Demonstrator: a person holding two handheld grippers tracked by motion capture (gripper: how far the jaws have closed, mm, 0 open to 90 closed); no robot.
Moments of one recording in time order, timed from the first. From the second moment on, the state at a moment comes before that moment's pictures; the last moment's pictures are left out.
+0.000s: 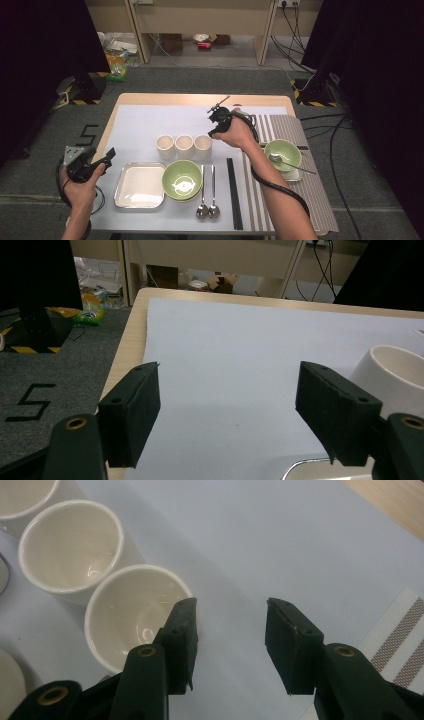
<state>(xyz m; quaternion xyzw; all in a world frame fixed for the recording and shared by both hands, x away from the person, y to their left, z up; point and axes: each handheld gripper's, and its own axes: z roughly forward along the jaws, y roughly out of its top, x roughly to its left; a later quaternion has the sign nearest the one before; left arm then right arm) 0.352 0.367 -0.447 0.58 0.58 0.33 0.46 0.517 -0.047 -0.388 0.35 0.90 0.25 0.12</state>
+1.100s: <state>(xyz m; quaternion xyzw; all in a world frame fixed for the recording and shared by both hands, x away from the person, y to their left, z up) 0.350 0.370 -0.447 0.57 0.58 0.33 0.47 0.513 -0.016 -0.414 0.38 0.90 0.19 0.10</state>
